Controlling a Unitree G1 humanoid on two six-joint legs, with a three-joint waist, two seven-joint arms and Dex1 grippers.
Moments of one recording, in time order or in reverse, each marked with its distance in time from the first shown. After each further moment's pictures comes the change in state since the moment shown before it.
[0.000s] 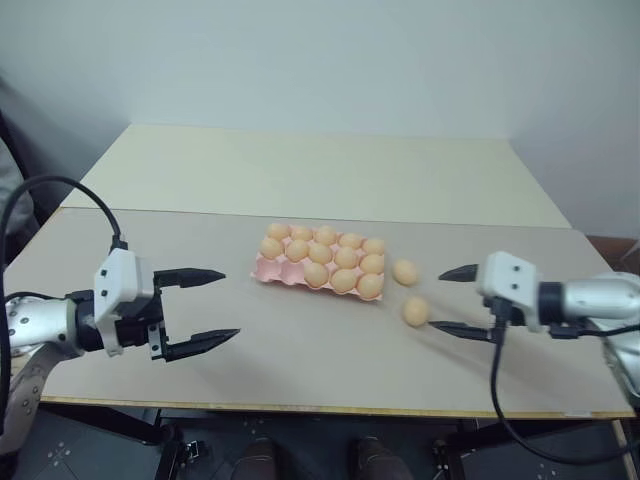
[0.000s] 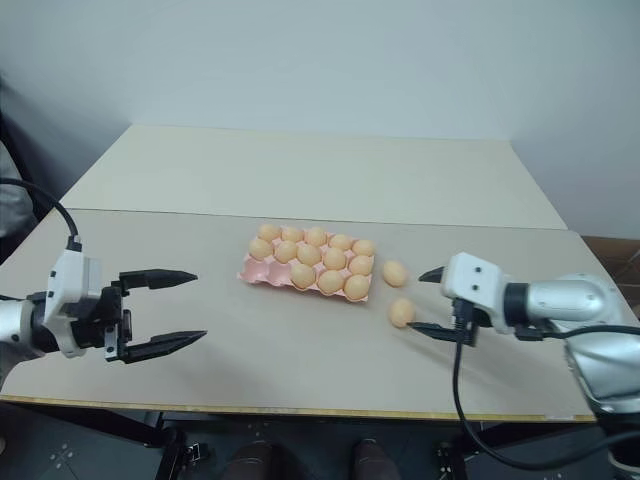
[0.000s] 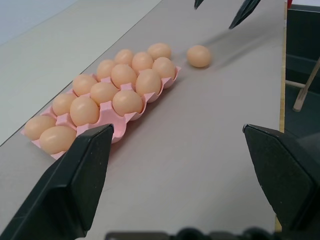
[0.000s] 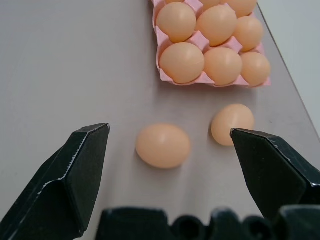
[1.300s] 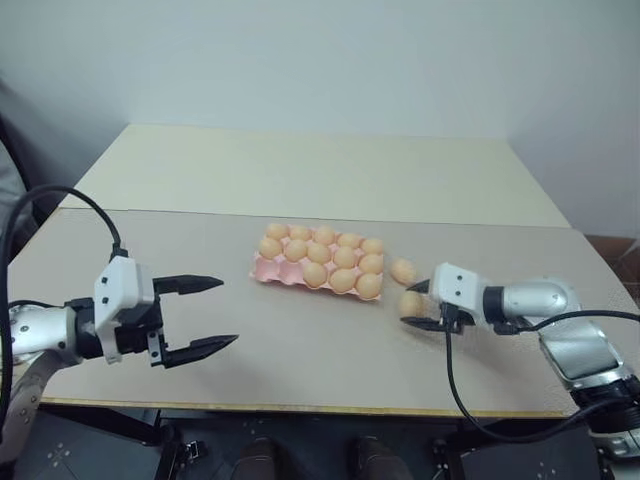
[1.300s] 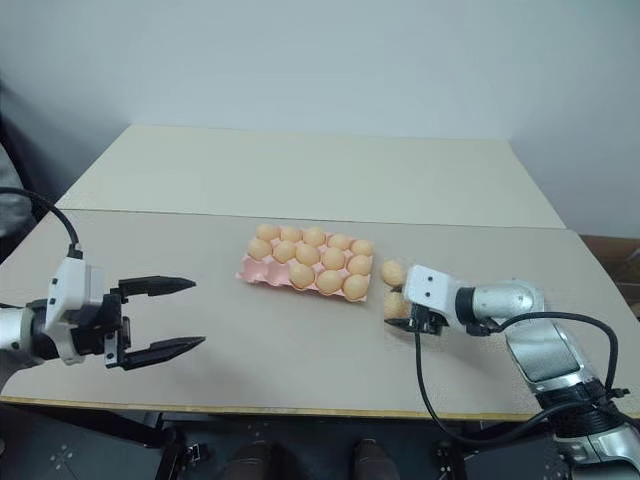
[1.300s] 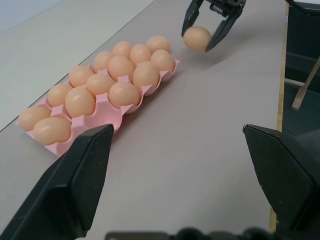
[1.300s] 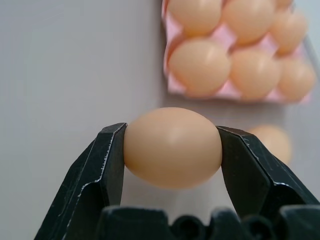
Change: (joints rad) left arm 0.059 0.000 0.026 -0.012 0.004 -0.003 0.016; right arm -0.166 0.139 0.158 0.097 -0.129 -0.085 -0.041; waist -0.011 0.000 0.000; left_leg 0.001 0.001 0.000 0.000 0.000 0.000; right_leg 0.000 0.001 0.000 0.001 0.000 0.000
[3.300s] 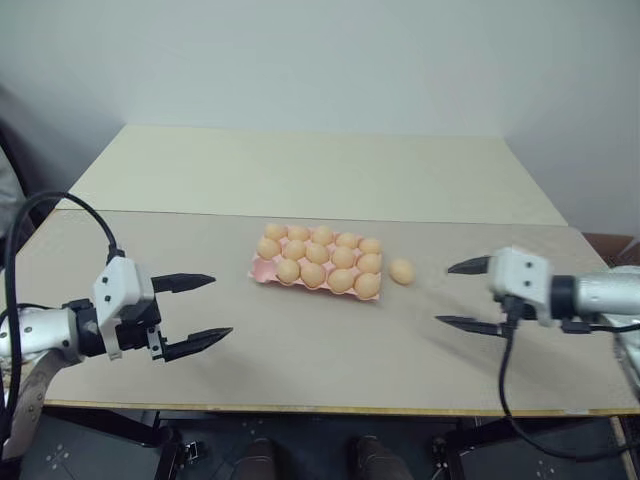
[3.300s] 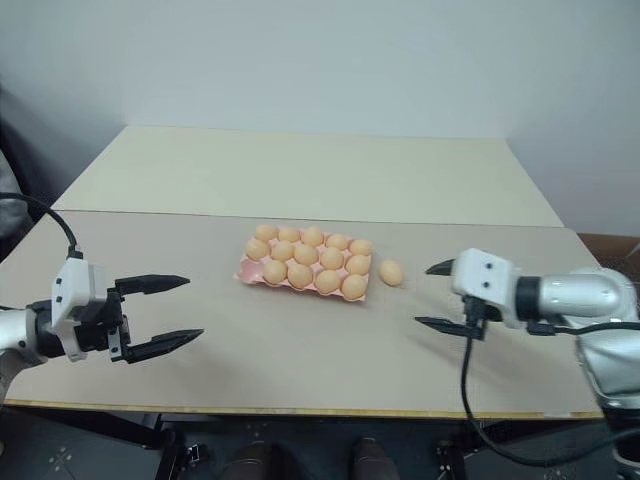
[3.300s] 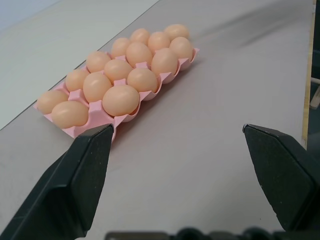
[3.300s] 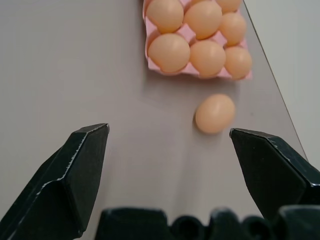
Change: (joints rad) left arm -0.037 -0.025 -0.033 0.076 0.070 -0.042 0.002; right arm 0.286 -0.240 -0.368 -0.152 0.174 0.062 0.128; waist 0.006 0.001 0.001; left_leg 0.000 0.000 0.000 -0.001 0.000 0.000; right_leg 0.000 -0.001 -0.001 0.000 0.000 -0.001
